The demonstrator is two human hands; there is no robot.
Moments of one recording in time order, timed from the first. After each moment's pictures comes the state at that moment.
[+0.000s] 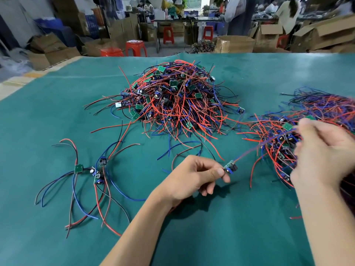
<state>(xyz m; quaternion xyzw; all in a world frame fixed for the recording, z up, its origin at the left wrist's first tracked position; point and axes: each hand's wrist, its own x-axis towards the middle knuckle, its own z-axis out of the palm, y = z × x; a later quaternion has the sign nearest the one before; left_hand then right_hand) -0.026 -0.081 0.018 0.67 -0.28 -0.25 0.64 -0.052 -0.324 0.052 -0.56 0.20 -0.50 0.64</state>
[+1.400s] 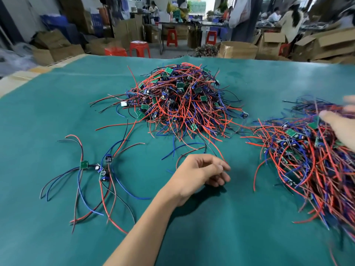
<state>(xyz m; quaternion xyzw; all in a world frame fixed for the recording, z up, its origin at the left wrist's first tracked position) -0.029 -0.088 0.022 0.62 -0.19 -0.24 0.72 -0.049 -0.391 0.117 -0.81 0.22 -0.30 0.45</state>
